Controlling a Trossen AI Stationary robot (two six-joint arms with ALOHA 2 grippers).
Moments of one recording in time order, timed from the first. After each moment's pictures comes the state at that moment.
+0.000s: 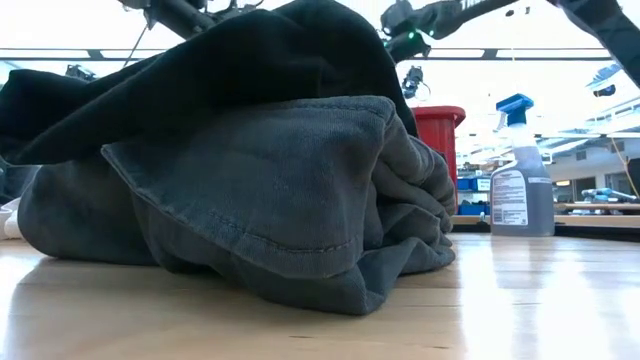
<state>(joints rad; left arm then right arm) 0.67 1.20 1.10 -0.27 0.10 -0.23 -0.85 1.96 2.04 -0.38 -0.55 0.33</state>
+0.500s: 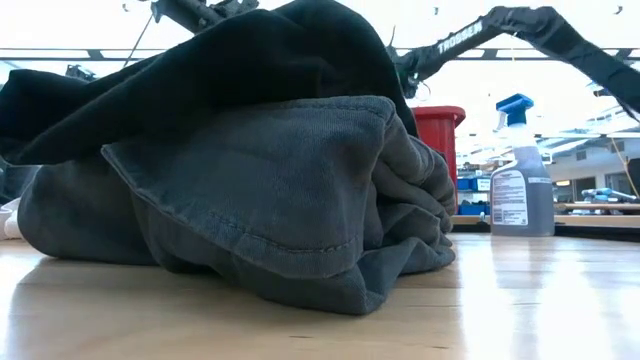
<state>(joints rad) 0.78 1.26 1.27 -0.32 0.20 -0.14 -0.91 2.18 2.11 -0.30 -0.49 0.34</state>
